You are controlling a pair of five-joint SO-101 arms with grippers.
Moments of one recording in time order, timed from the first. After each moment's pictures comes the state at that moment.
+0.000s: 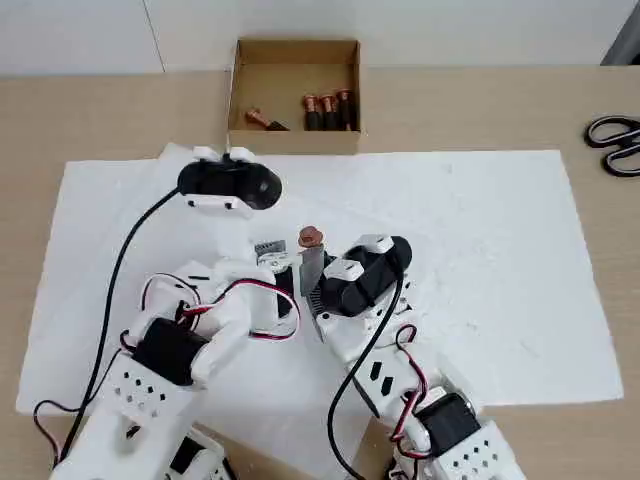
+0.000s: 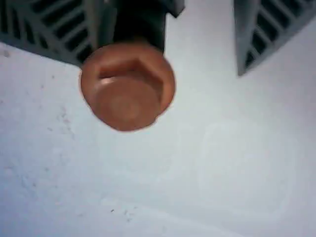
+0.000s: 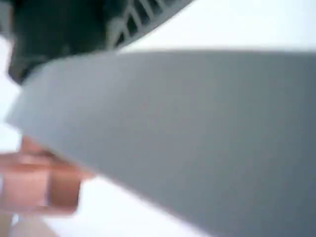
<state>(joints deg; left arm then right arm) 24.0 -51.5 44.4 61.1 27.9 -35.2 -88.0 84.1 29.9 -3.0</state>
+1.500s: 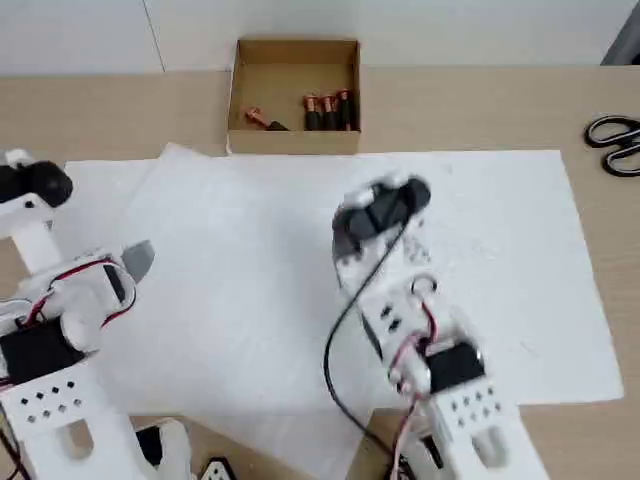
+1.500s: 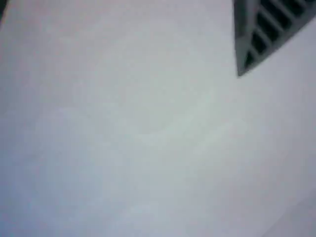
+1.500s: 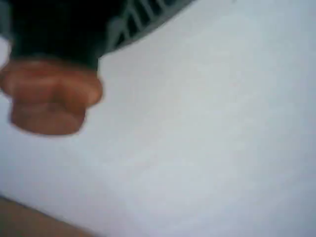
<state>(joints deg) -25.2 -51.0 34.5 82.3 8.1 -24.1 -58.6 60.7 33.1 0.0</state>
